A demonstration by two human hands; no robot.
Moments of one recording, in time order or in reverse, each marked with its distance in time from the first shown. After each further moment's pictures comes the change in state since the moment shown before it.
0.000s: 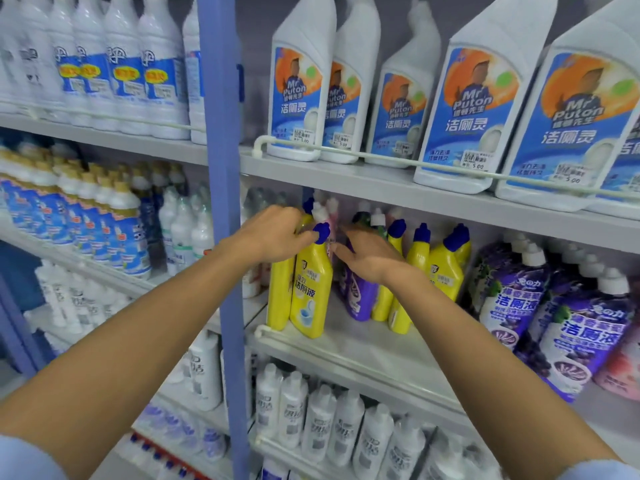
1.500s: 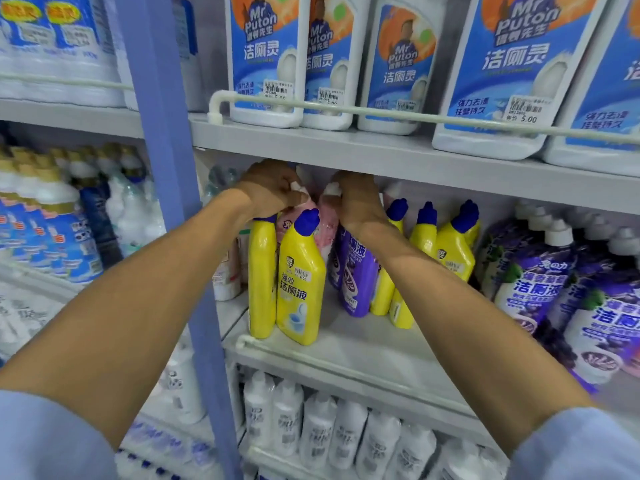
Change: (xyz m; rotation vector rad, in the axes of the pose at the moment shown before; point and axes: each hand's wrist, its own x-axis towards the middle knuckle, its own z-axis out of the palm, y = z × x) left_hand 0.106 -0.038 0.037 -0.263 0.066 -0.031; right_hand 0.095 0.023 0.021 0.084 0.340 0.159
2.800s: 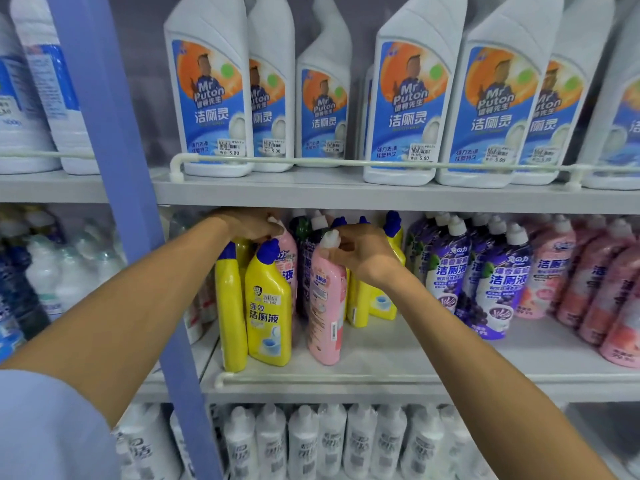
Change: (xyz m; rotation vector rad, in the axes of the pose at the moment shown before) left_hand 0.031 0.025 0.007 -0.035 -0.456 0.114; right_hand -0.109 0.021 -0.074 0.323 -0.018 0.141
